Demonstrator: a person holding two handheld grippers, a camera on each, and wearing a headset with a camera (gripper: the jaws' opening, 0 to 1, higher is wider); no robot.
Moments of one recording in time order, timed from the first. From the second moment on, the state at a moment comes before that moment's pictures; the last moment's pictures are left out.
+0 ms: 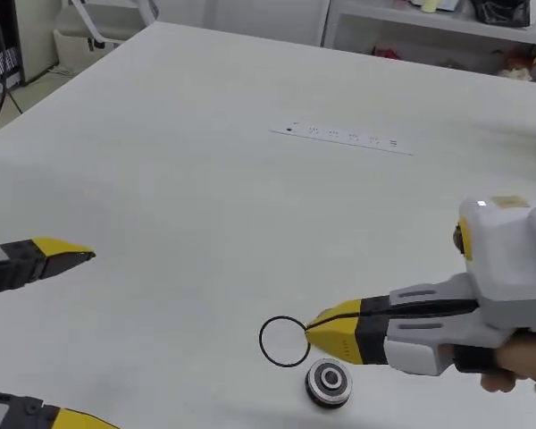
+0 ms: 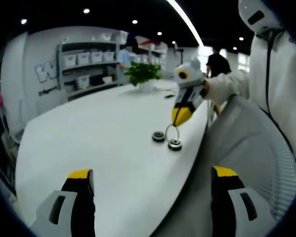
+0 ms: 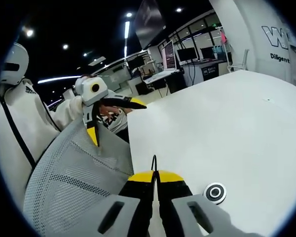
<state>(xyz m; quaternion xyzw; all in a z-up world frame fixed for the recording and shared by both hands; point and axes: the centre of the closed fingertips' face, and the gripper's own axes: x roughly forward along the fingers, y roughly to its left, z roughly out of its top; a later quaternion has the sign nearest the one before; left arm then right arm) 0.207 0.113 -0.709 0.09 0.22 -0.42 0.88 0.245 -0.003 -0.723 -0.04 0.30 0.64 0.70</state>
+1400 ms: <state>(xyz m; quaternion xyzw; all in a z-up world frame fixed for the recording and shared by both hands) 0.207 0.114 -0.706 0.09 0.22 -0.41 0.88 0.264 0.011 -0.794 -0.08 0.36 0.61 0.70</state>
